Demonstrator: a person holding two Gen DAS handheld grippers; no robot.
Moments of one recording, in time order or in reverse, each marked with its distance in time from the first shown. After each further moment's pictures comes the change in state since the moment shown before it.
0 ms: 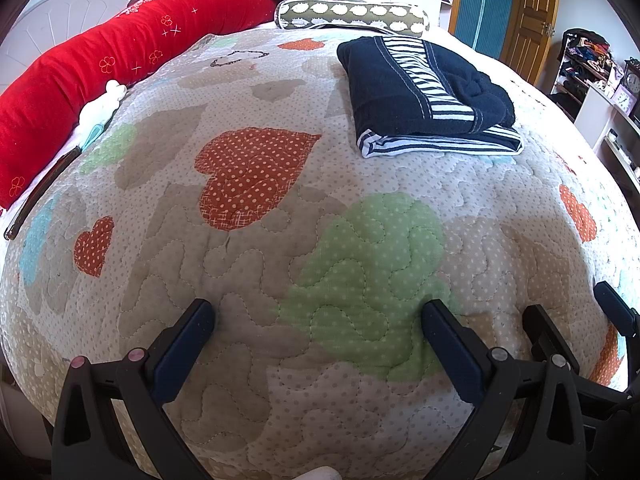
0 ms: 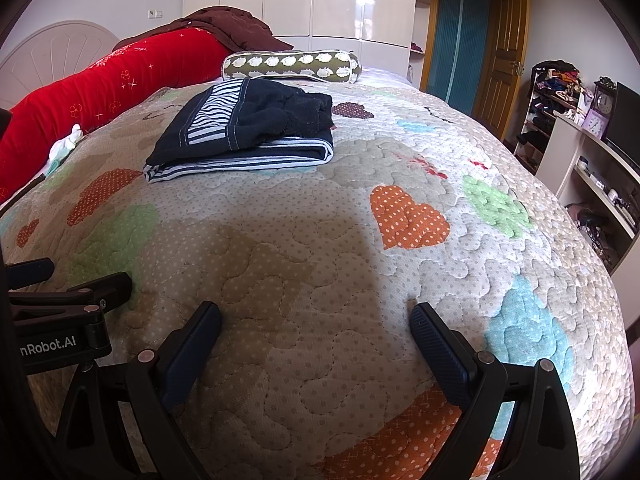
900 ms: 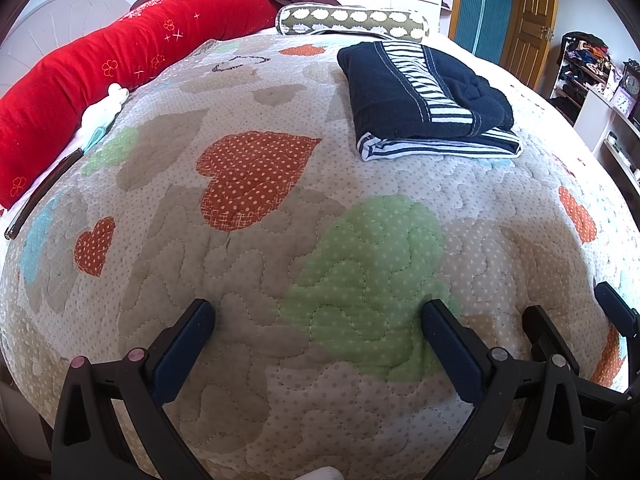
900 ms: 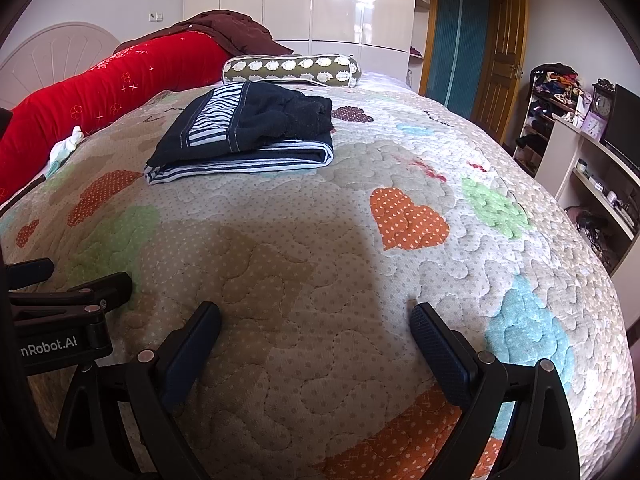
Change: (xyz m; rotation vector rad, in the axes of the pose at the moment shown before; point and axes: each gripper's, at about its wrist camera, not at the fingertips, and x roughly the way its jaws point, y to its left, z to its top) left arm -0.003 0.000 0.000 -0.004 -0.029 0.003; right arm -0.001 0.004 0.001 -0.001 -0.022 -0.007
